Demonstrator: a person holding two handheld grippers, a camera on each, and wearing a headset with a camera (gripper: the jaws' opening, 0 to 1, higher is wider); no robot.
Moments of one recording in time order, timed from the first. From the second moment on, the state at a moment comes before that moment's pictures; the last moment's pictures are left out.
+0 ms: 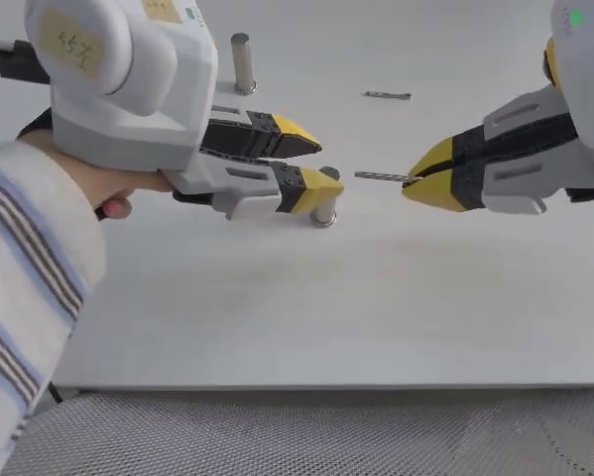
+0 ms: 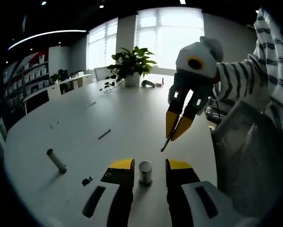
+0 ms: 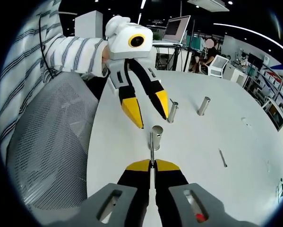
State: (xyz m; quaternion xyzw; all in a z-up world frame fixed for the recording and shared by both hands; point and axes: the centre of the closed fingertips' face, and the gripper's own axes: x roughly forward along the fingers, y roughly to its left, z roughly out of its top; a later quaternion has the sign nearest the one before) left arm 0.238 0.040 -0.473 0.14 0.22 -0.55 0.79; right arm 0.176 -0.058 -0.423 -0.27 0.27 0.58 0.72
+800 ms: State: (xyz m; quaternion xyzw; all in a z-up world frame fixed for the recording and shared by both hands) left arm 0.194 -0.011 -0.433 0.14 0.26 -0.56 0.78; right arm 0.184 -0.050 -0.439 -0.28 0.29 0.57 0.71
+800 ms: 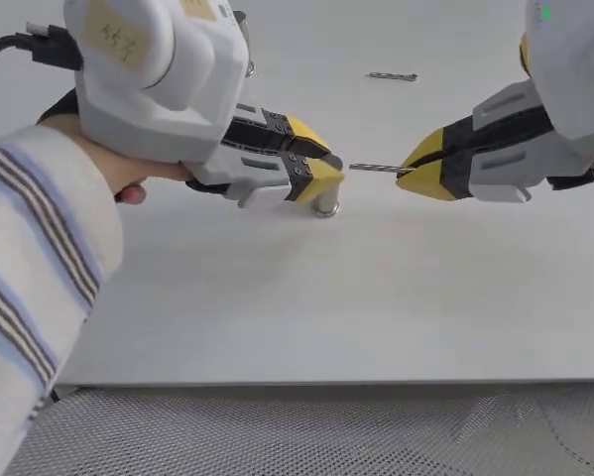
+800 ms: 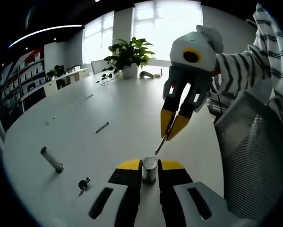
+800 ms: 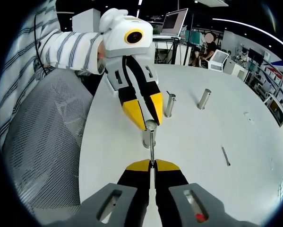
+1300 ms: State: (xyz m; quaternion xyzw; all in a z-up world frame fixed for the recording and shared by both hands) left arm 0.195 -0.011 -0.430 0.16 0.25 -0.56 0.77; right arm 0.190 -0.045 -0.441 -0.29 0.29 0.58 0.70
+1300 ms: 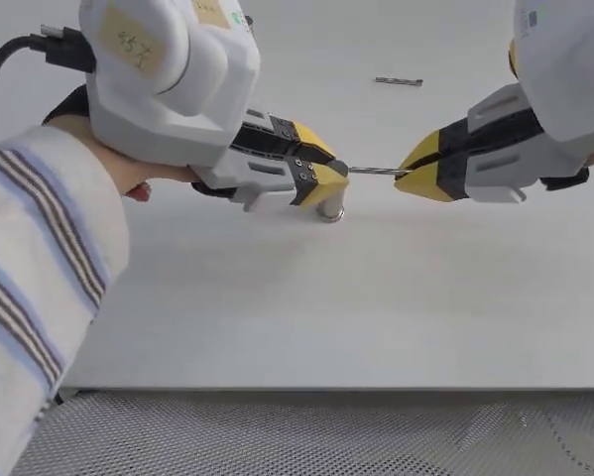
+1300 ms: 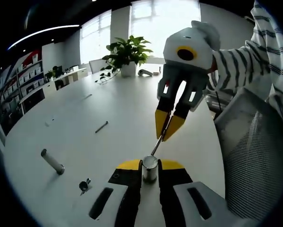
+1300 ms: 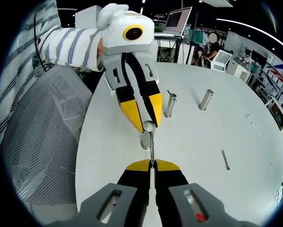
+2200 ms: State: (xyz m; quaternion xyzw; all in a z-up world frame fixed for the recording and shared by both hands) left arm 0.194 -0.012 -0.431 0.16 0.25 -0.55 0.78; right arm 0.194 -0.023 -0.453 -0.30 0.28 0.60 0.68
